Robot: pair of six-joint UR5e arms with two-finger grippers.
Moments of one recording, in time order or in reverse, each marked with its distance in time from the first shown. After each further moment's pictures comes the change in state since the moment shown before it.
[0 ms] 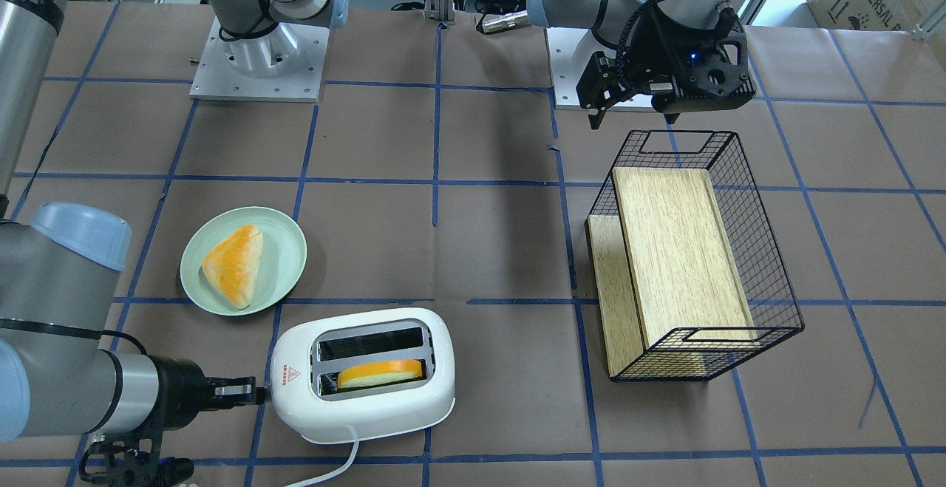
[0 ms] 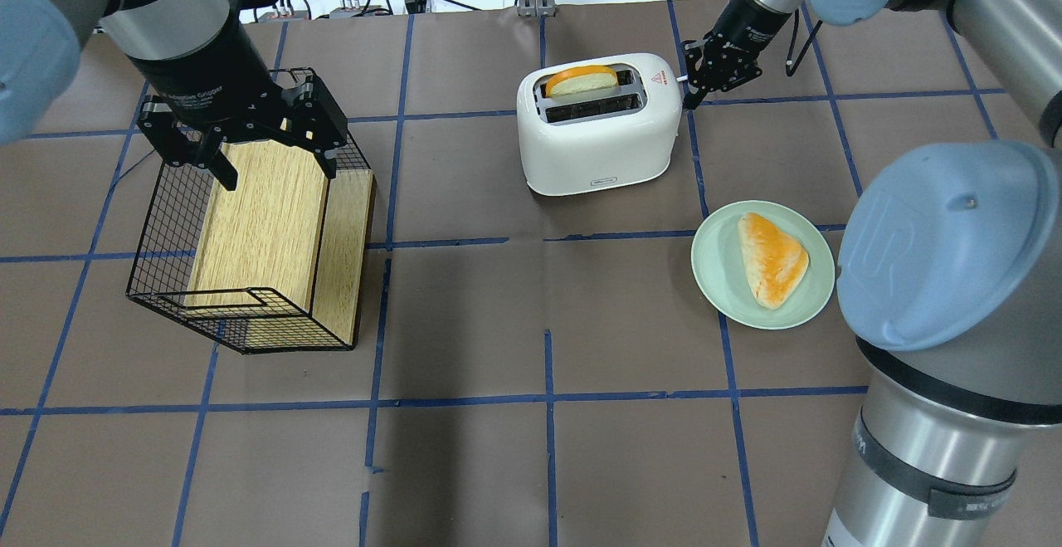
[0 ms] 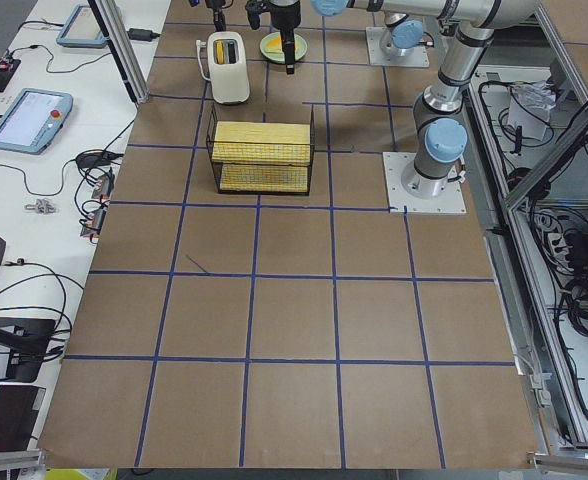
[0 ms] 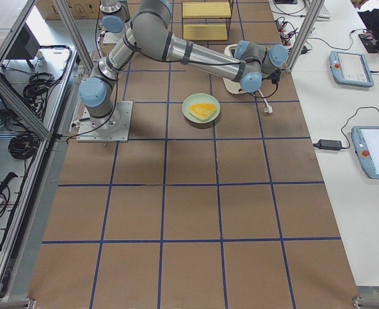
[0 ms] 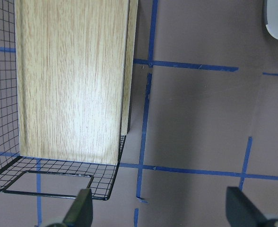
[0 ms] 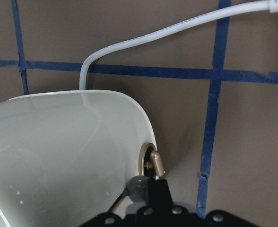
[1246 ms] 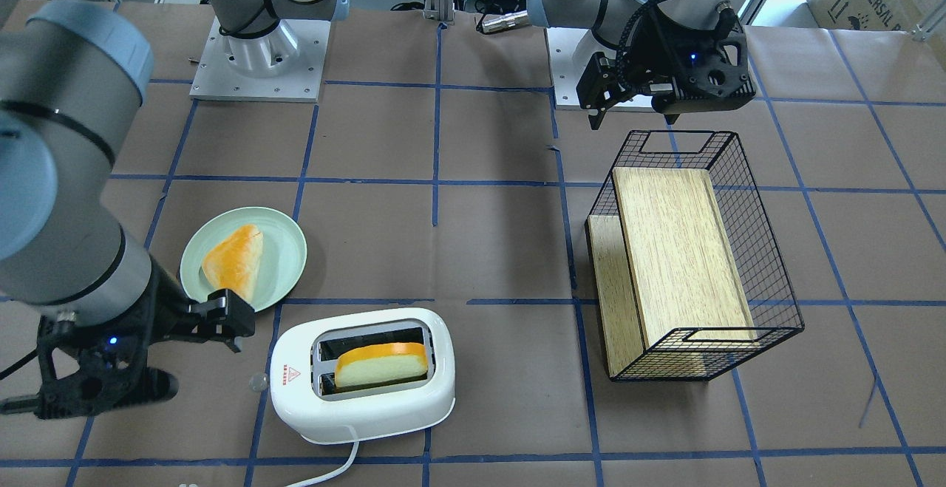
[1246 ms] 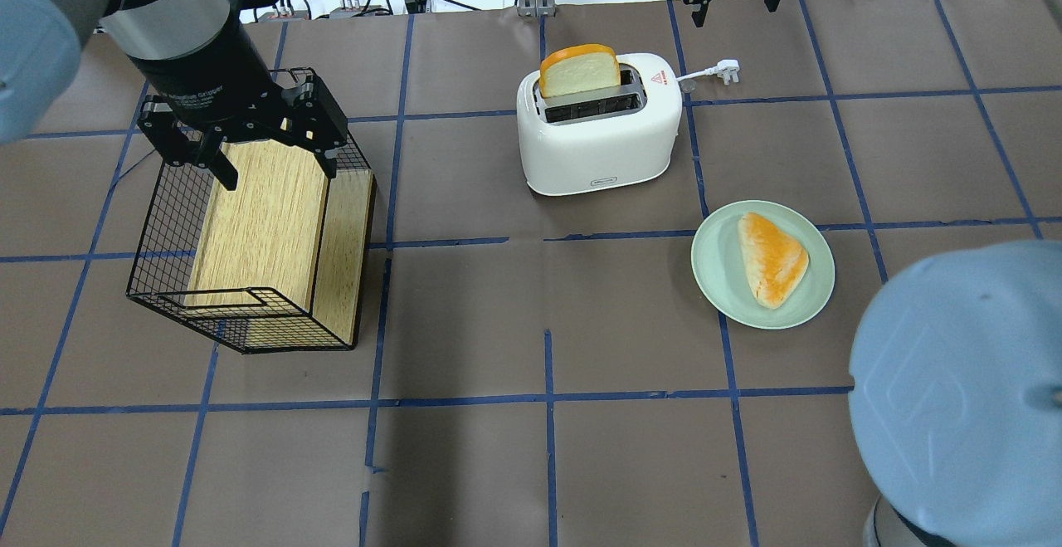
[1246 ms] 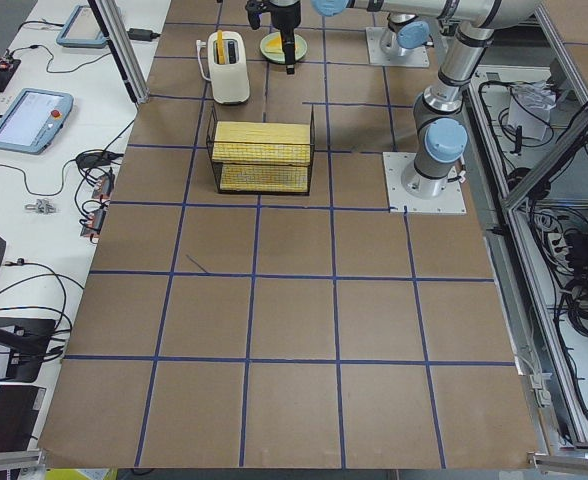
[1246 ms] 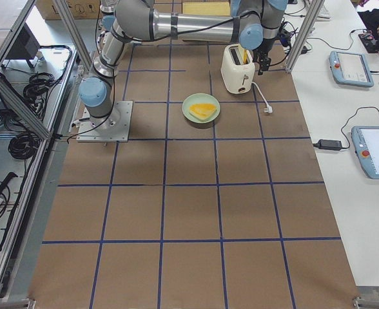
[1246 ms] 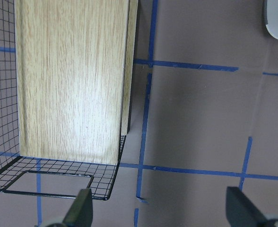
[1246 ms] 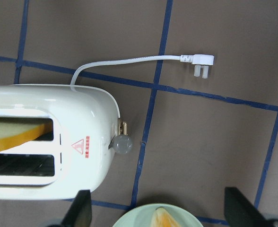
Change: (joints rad) left arm 0.000 0.000 0.000 0.000 0.000 0.000; right arm 0.132 -0.242 -0.053 0.052 -0.398 0.026
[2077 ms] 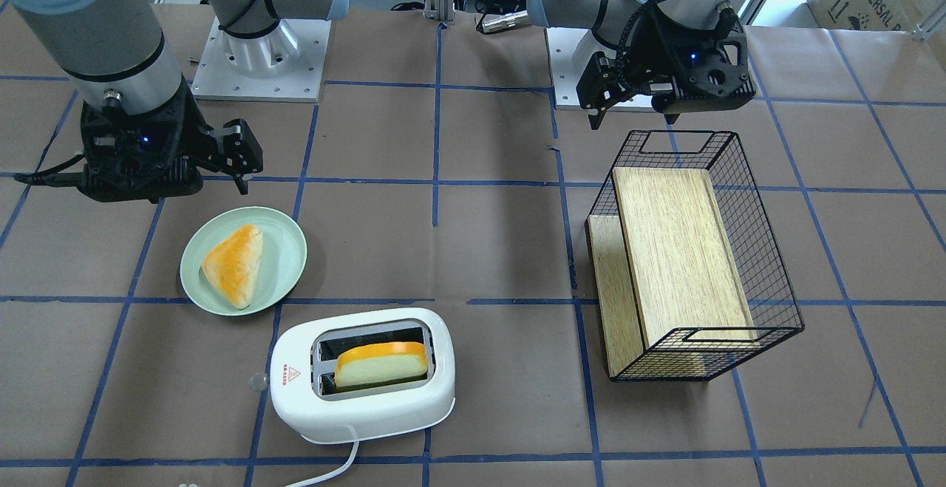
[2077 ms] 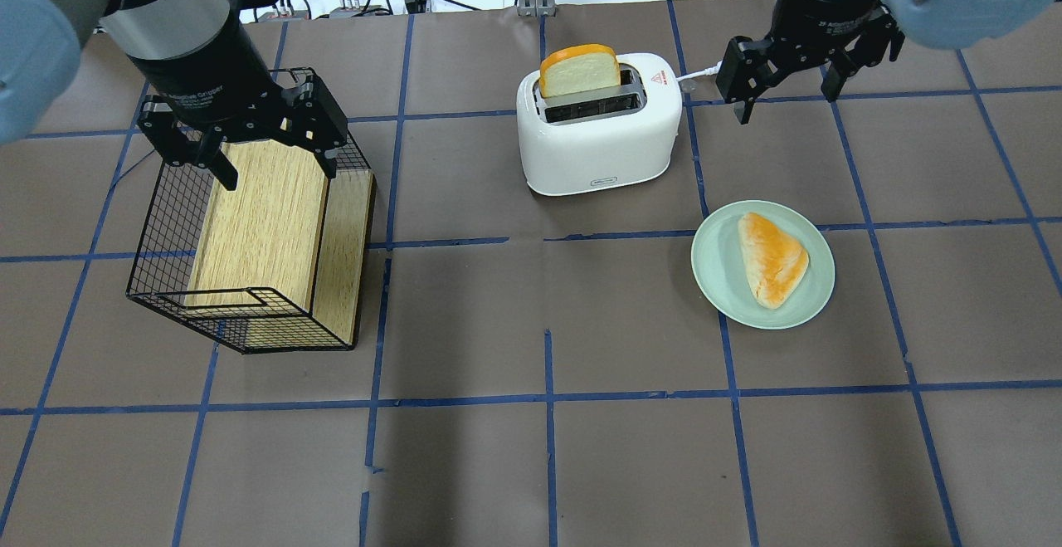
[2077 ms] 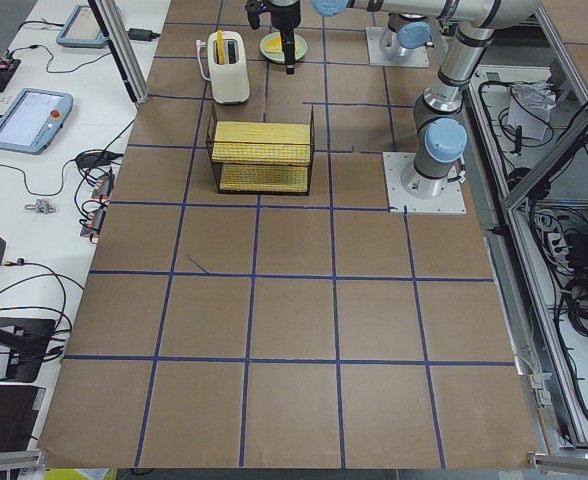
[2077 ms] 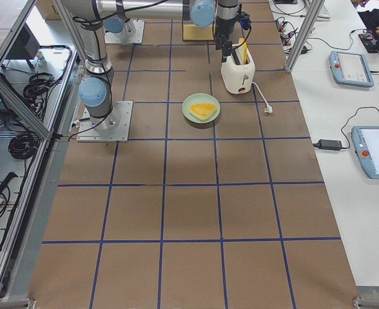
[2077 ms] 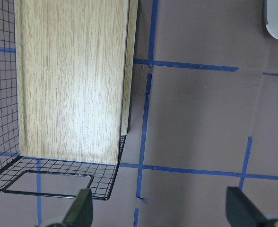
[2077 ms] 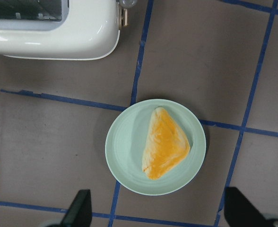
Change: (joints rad) left arm 0.000 0.000 0.000 0.000 0.000 0.000; right arm -0.014 -0.367 0.403 0.029 -0.047 0.006
